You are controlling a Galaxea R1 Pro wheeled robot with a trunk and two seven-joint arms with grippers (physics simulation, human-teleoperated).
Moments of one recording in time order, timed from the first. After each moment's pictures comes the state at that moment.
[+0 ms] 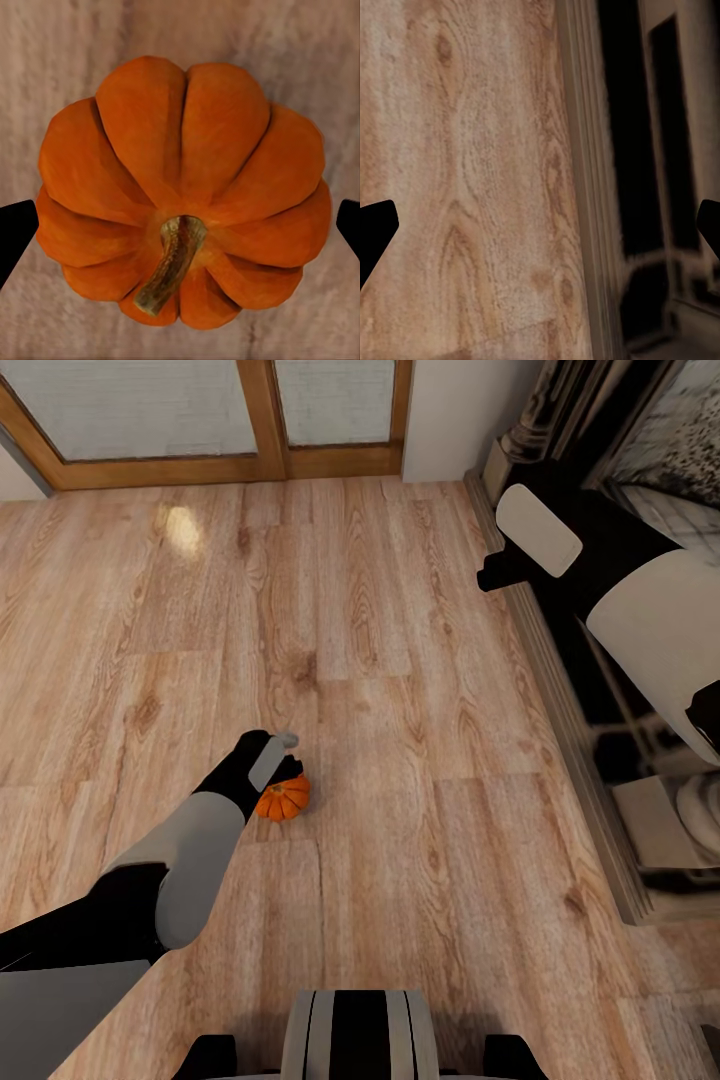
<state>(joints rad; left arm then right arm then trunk) -1.25 -0.17 0.16 -0.43 0.23 0.70 0.50 -1.94 -0.09 0.90 -0.55 -1.08 1.02 -0.76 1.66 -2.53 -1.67</state>
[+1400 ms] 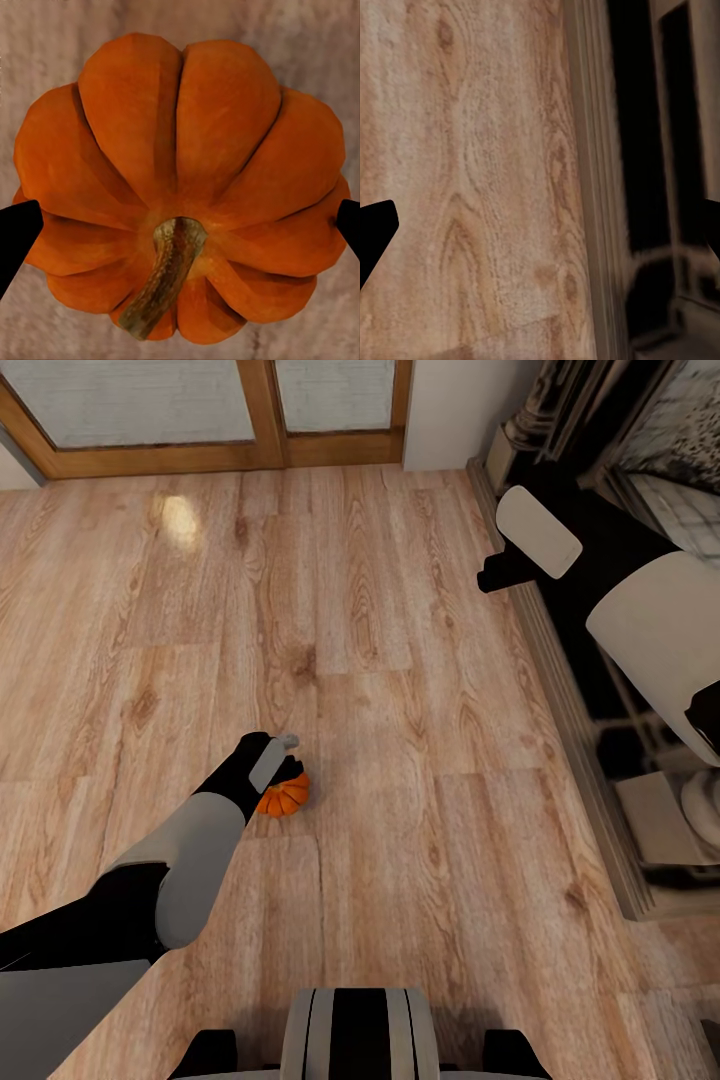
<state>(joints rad) -1.26 -0.17 0.16 -0.42 0.23 0.67 0.49 -1.93 -0.09 0.89 -0.55 -1.08 1.02 -0.76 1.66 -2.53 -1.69</state>
